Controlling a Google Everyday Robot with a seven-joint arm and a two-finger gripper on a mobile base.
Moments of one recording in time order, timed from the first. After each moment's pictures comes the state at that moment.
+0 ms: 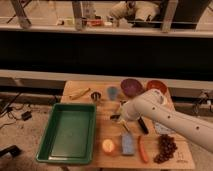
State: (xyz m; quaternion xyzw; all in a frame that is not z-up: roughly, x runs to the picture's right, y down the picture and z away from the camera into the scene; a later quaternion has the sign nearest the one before) arm 0.080 0.141 0.762 -0.20 -0.18 0.08 0.96
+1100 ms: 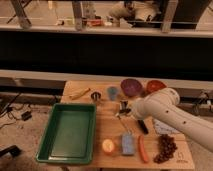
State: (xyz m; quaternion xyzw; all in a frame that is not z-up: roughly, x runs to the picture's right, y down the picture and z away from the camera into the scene) arm 0.138 0.109 0.732 -0.13 -0.14 0.07 0.98
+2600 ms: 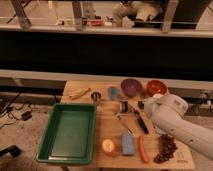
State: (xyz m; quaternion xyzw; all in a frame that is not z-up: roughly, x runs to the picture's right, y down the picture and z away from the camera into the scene) arm 0.214 0.080 0.729 0.00 -0.01 0.01 1.00
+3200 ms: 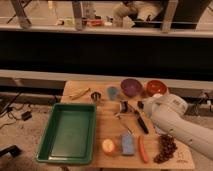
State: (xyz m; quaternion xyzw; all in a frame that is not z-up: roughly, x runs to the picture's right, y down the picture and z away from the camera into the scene) arm 0.213 0.080 0.729 0.00 -0.01 0.01 1.00
